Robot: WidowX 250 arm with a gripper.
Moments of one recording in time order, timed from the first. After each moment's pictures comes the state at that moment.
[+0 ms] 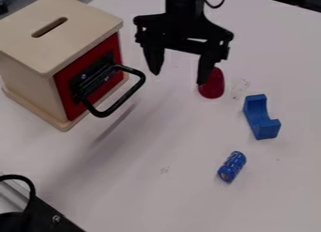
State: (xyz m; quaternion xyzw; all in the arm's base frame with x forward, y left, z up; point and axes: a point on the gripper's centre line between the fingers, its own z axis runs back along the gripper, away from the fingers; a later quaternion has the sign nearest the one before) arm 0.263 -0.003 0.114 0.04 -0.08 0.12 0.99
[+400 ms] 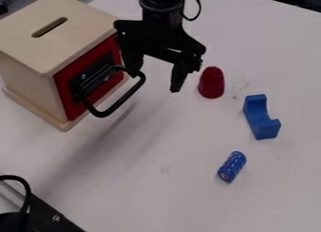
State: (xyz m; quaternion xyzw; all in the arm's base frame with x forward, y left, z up) arm 0.262 0.023 0.099 0.07 -0.08 0.09 0.99
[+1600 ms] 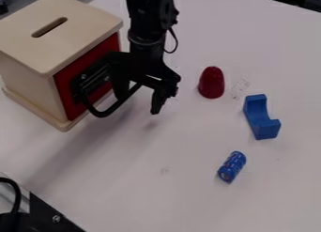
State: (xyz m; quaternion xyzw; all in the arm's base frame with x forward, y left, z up) arm 0.272 0.054 0.036 0.07 -0.01 0.08 0.99
